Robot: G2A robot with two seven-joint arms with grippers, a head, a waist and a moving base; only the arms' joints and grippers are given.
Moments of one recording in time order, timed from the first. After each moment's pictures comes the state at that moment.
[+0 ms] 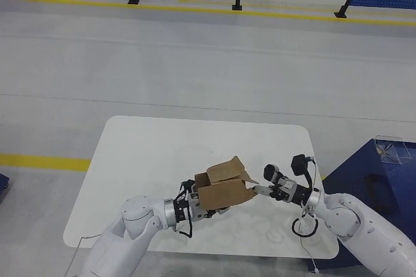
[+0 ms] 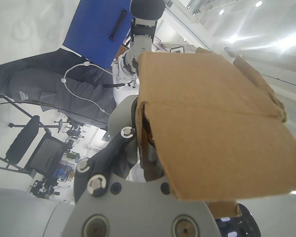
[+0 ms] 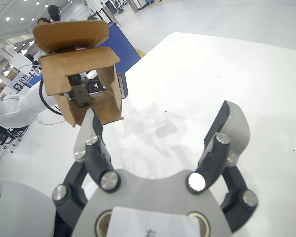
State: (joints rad) left arm 1.11 -1.29 -1.04 -1.48 -0.72 0.40 -0.84; right arm -0.99 -0.65 0.77 -1.46 -0.25 -0.69 0.05
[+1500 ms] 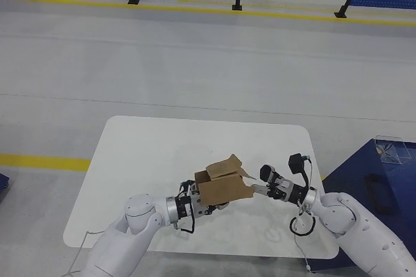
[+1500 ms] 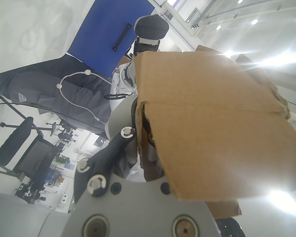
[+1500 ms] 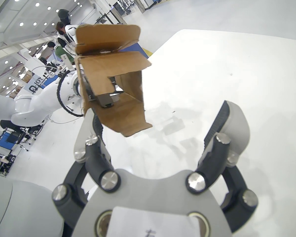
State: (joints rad) left arm 1.07 -1.29 -1.00 -1.40 -0.77 0.41 -0.79; right arm -1.04 -0.74 0.90 -1.40 -0.21 -0.73 0.18
